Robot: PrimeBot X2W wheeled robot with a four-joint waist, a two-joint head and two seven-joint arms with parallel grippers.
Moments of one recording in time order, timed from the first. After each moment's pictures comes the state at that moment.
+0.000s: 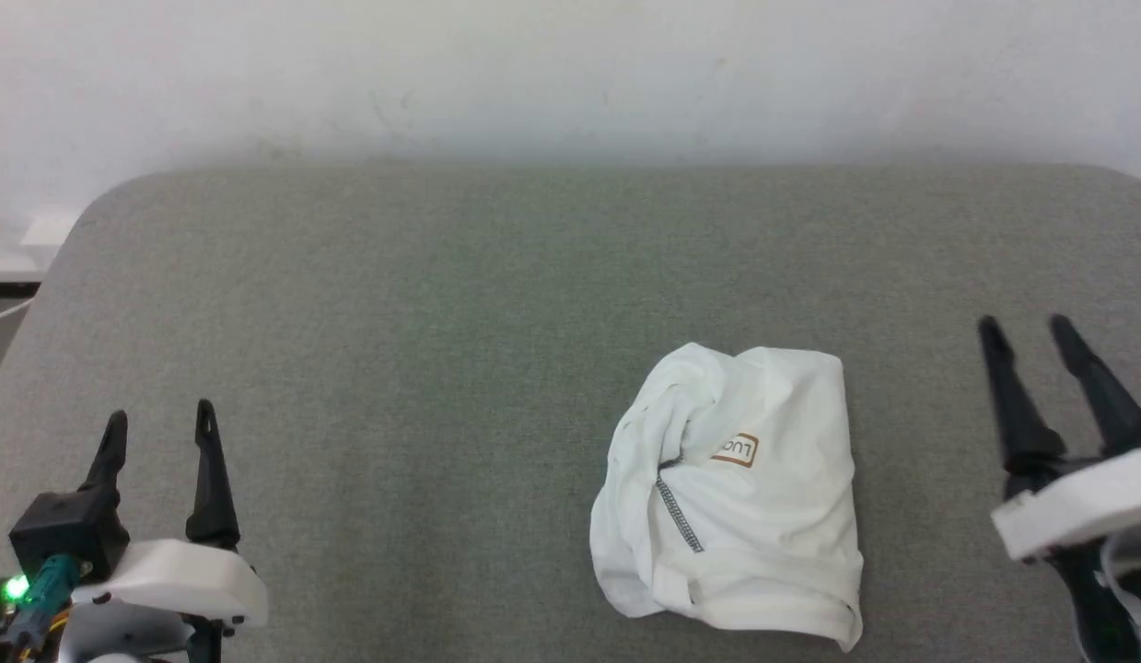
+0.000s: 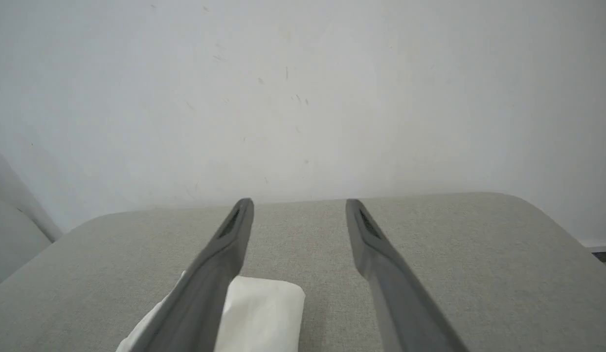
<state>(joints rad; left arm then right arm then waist) 0.01 0.66 -0.34 -0.20 -0.60 0.56 -0.15 -0.07 -0.16 -0.08 -0.14 0.37 0.13 0.14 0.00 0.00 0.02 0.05</state>
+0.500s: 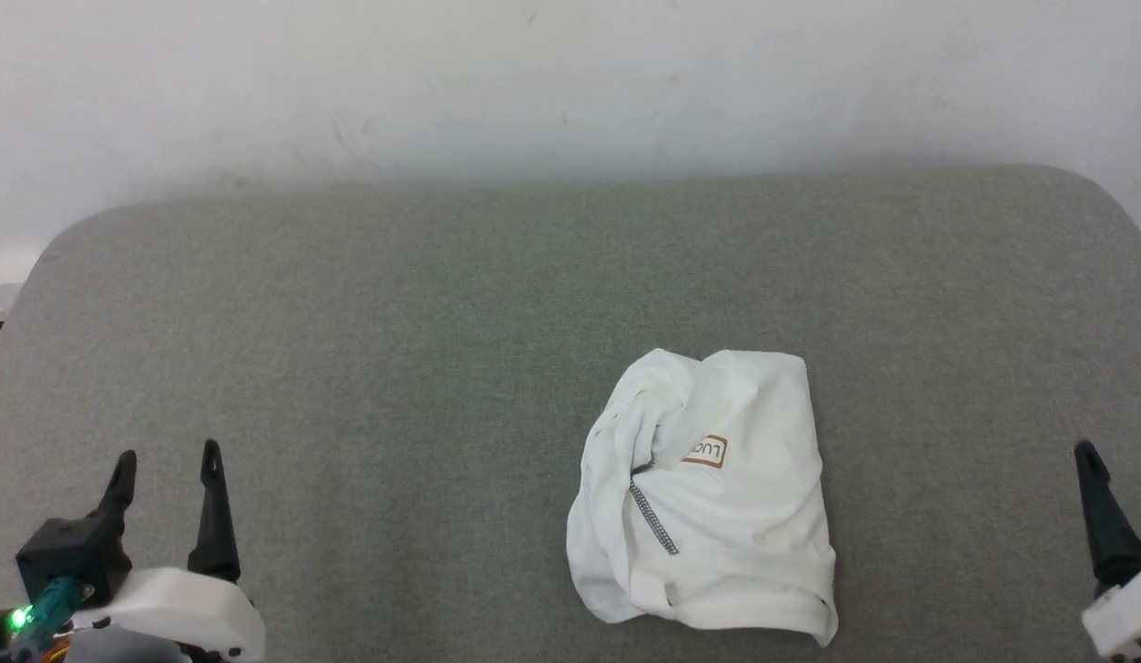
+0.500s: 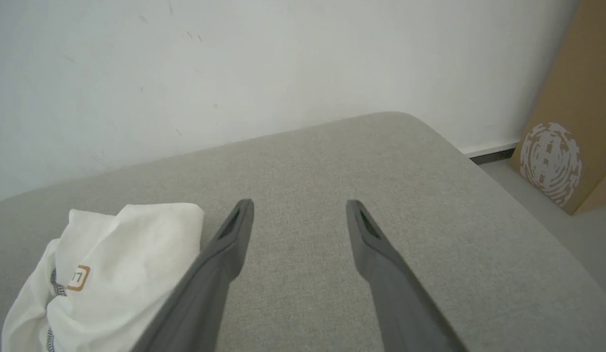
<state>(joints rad) 0.07 0.67 -0.34 -0.17 -0.64 0.54 -0.14 0.14 -0.12 -0.29 -0.20 0.35 0.13 0.23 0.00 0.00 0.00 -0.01</state>
